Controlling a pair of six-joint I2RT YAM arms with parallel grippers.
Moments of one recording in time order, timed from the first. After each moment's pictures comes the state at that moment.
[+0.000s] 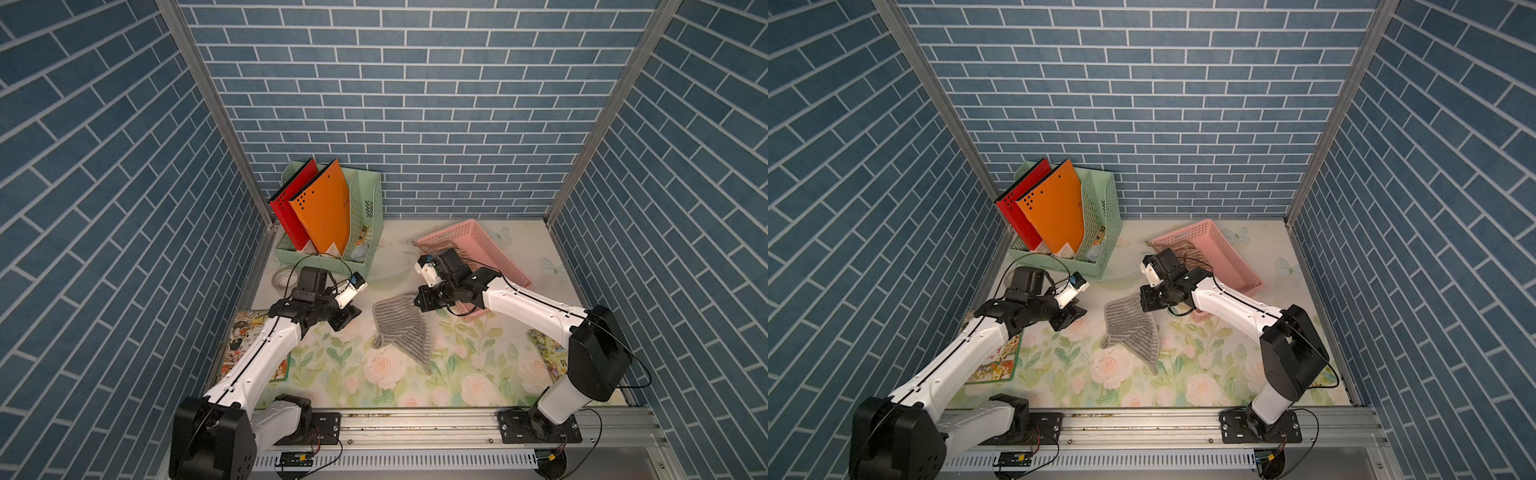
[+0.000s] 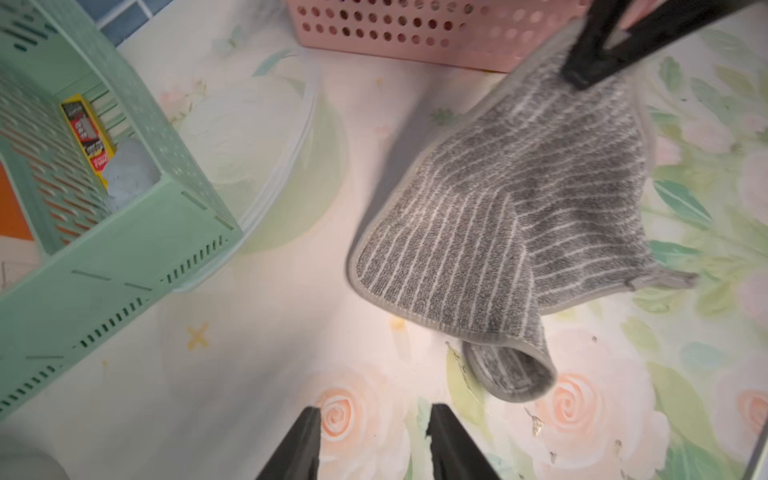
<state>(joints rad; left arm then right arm) -0.23 1.16 0.77 -0.53 0.36 0.55 0.77 1.63 1.22 -0.55 -0.31 0.42</state>
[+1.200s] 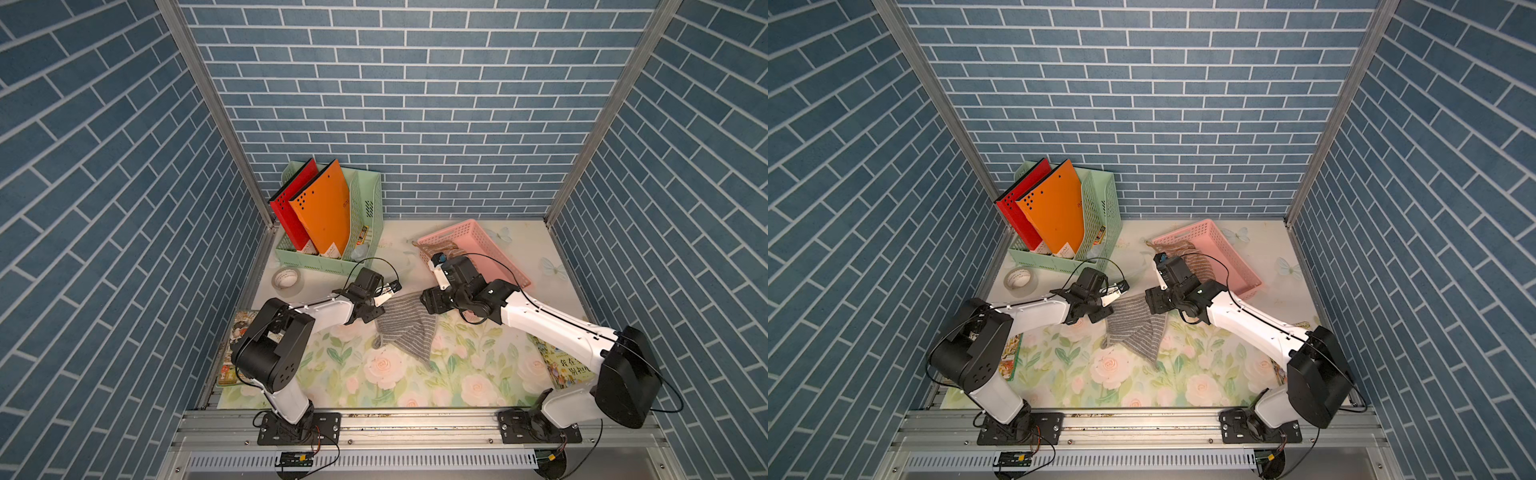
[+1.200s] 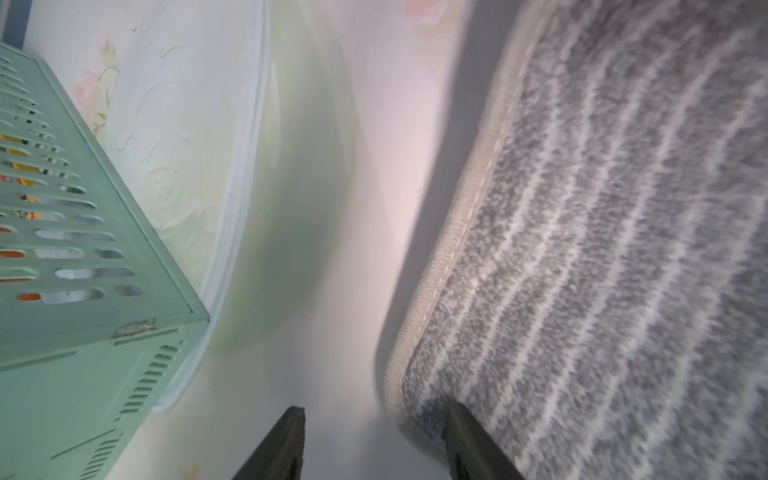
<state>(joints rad) -0.51 1.69 0.85 -0.13 -0.12 0.63 0.85 1.43 1.06 -0.47 0.00 0.34</state>
